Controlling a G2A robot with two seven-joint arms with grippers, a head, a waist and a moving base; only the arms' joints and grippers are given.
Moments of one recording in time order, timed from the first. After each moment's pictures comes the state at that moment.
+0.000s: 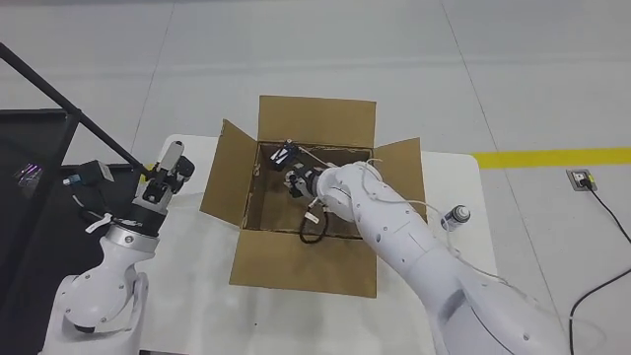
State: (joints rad) left arm 1.20 -1.26 -1.70 -1.82 0.05 -0.17 -0.36; right arm -0.16 -1.71 0.47 -0.46 -0.86 -0.28 0.41
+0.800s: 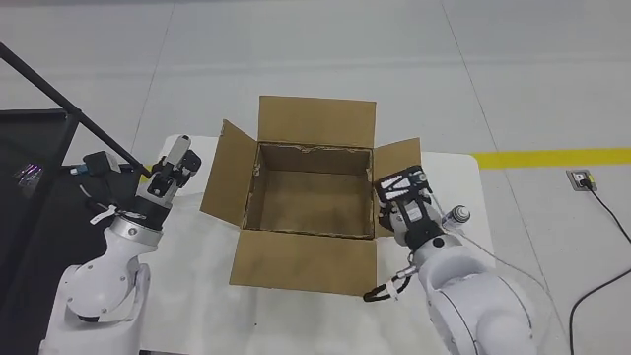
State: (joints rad) left arm 1.16 -1.24 -1.68 -1.79 0.02 -0.18 -0.40; right arm -1.15 -1.33 1.23 -2.21 -1.52 0.09 0.95
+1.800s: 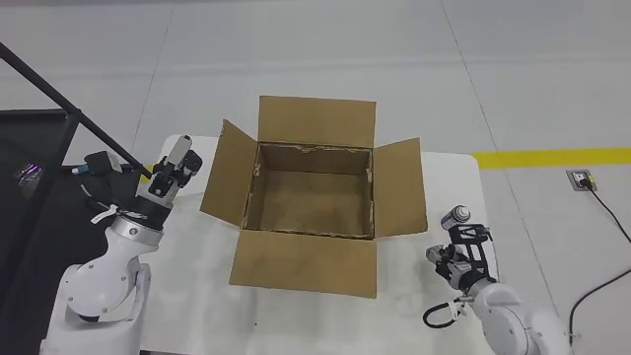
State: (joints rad) left arm 1.16 -1.24 -1.68 -1.79 0.02 -0.18 -0.40; right arm -1.39 -1.30 1.59 -1.77 -1.14 -0.04 0.75
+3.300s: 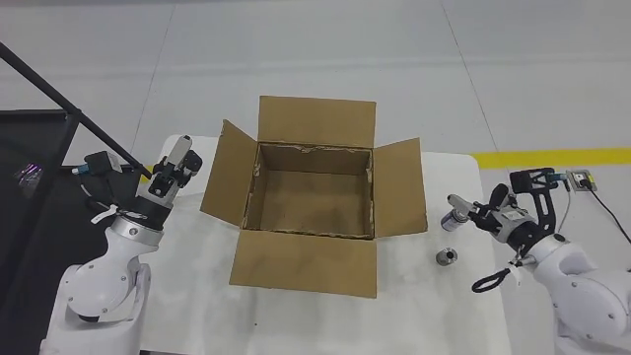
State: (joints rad) left arm 1.16 -1.24 -1.68 -1.79 0.02 -0.18 -0.40; right arm -1.20 -1.25 1.79 -1.93 -0.80 -0.21 0.86
